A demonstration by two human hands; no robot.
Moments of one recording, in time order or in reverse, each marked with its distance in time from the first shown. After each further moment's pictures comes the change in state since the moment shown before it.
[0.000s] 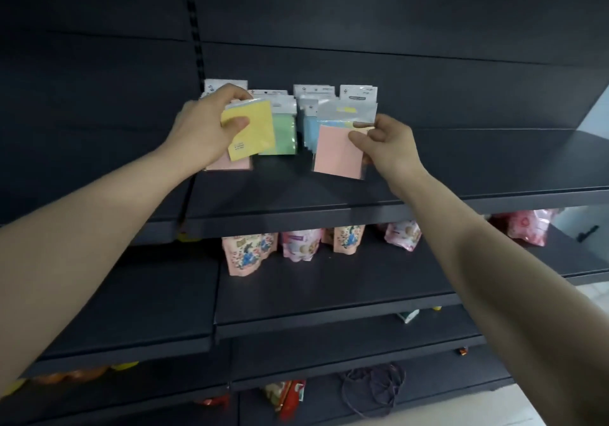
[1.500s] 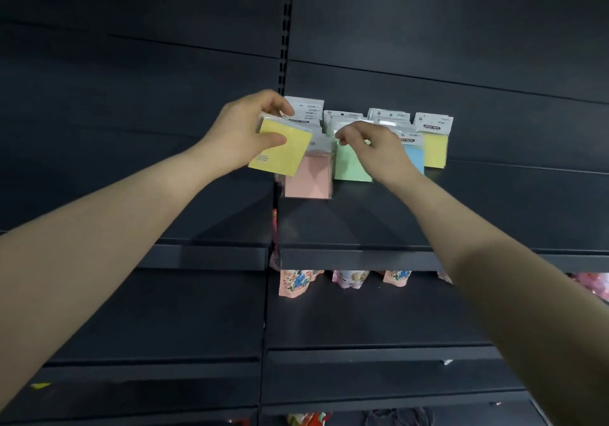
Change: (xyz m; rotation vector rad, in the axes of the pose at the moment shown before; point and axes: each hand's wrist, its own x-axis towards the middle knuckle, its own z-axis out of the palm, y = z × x) left_hand 0.019 -0.094 -0.060 -0.214 -0.004 0.060; right_hand 0.045 -0.040 0.156 -0.501 -0.201 -0.280
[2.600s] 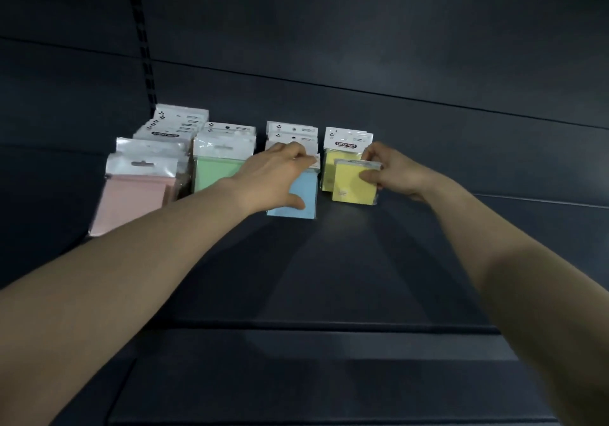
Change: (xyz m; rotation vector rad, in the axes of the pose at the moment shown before) left_hand 0.127 0.092 0.253 0.692 -0.320 0.197; right_hand 0.085 0.256 -0.163 0.029 -0.360 0.178
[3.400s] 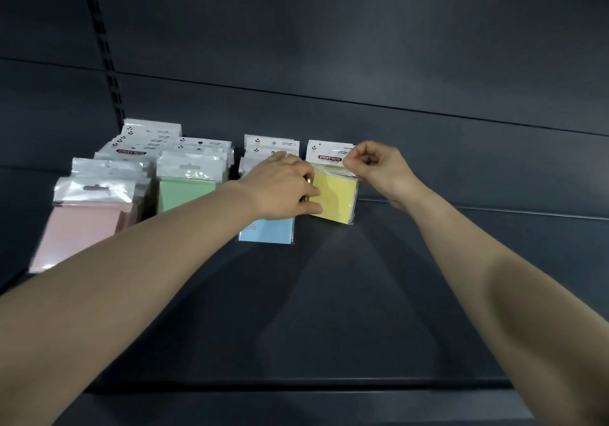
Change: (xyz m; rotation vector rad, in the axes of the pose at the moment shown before) left_hand 0.066 0.010 0.020 0.175 -0.107 0.151; right_hand 0.042 0.024 -0.004 0.317 0.269 -0.131
